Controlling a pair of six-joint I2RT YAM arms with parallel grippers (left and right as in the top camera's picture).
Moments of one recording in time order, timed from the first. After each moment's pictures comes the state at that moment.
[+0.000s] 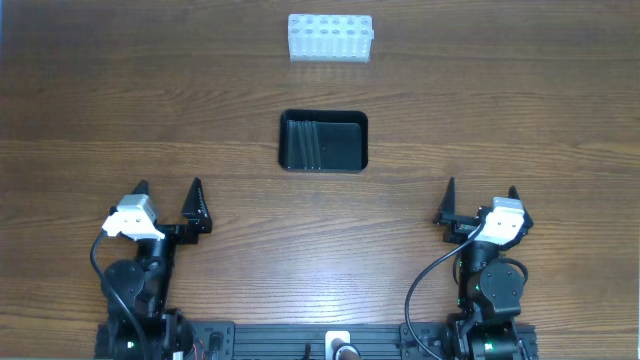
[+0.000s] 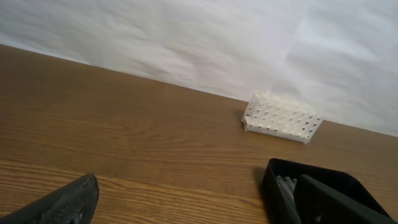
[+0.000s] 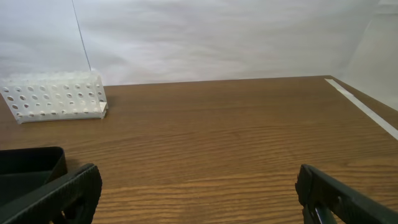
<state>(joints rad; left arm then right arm) 0.07 0.01 0.01 -0.06 0.12 -0.26 0.08 0.02 0.01 -0.05 0.25 0.00</state>
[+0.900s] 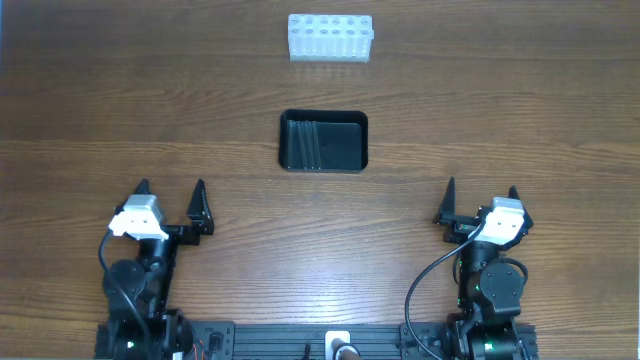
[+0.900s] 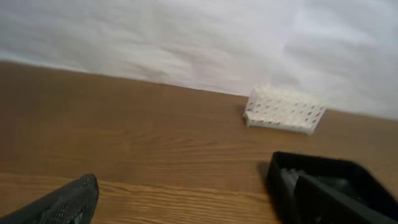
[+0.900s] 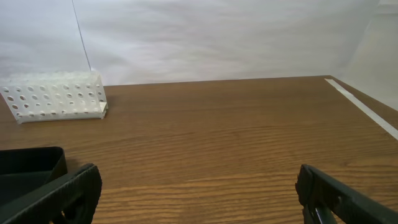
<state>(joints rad) 0.05 0.01 0.01 -0.06 0.12 -0.15 0.08 0.02 0.01 -0.05 0.25 0.00</state>
